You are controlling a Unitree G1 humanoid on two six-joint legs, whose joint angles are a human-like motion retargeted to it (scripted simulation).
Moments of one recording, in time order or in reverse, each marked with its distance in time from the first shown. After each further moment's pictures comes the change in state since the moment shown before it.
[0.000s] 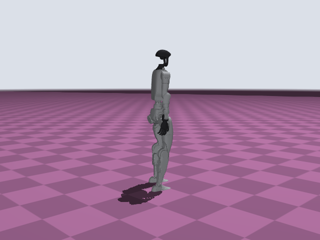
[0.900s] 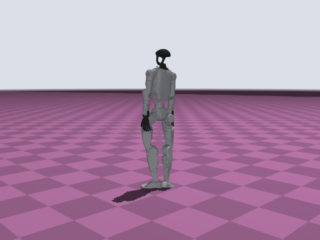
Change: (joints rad) left arm 0.133 -0.051 0.252 0.135 -0.189 -0.008 0.178; right arm 0.022 -0.061 -0.082 -0.153 0.004 -0.034 0.034; waist 0.292 0.000 -0.142; left_leg 0.237 0.088 1.084 -0.141 -0.140 -0.091; right_leg 0.260 -0.122 -1.381 -0.011 0.102 0.049
